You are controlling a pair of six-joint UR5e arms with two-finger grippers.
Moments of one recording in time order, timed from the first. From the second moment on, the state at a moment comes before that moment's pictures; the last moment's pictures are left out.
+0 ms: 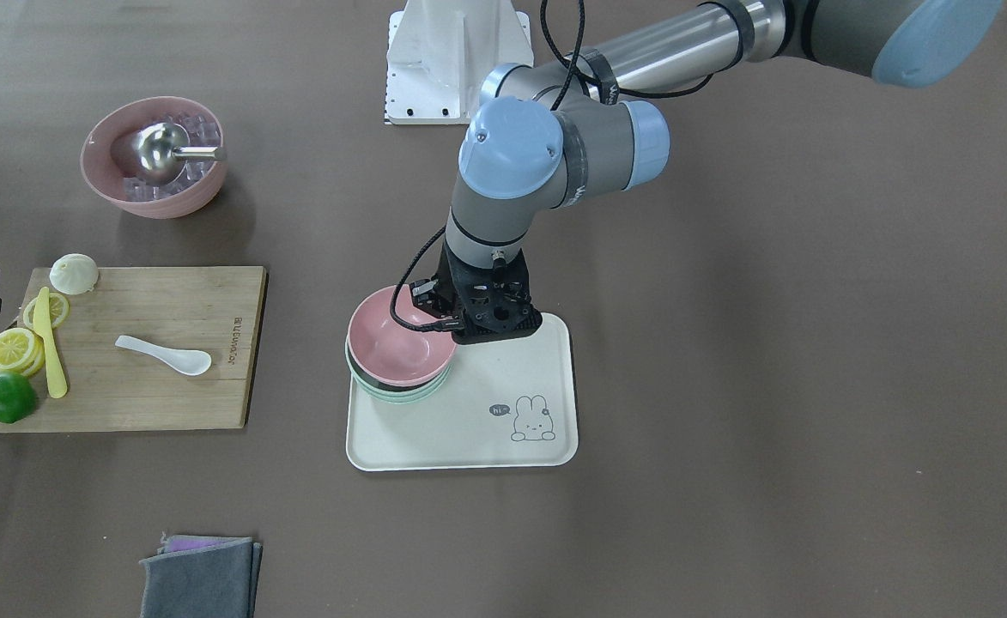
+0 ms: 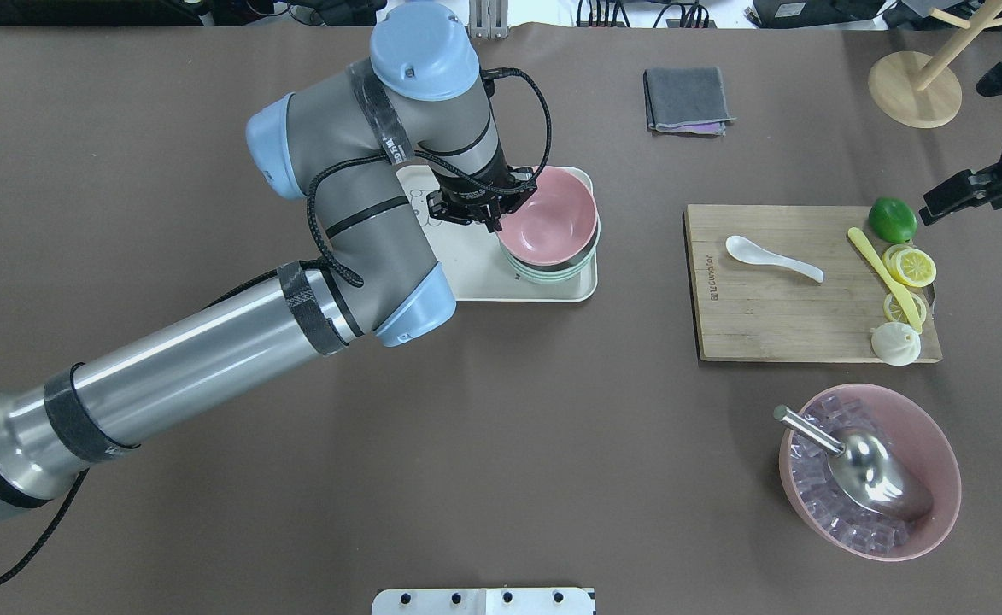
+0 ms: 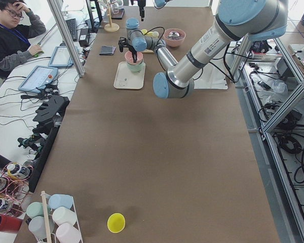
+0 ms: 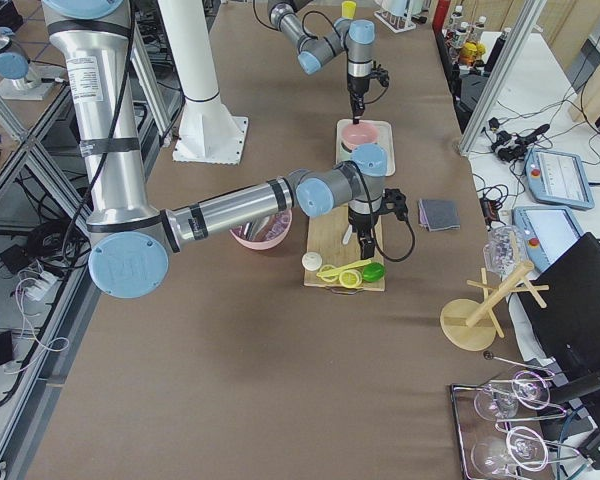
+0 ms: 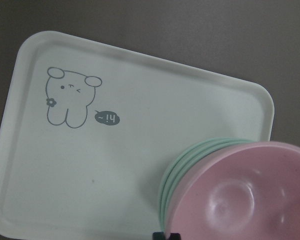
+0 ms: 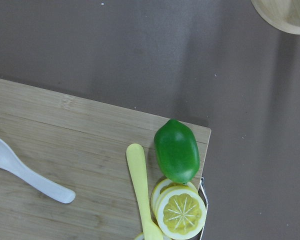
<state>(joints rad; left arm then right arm) -0.67 -2.56 -1.29 -1.75 -2.04 -1.35 1.19 -1.45 1.77 -1.47 2.21 0.34</state>
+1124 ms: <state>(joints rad) -0.64 -2.57 -1.25 -1.80 -1.99 -1.35 1.19 -1.45 1.76 -1.47 2.21 0.34</state>
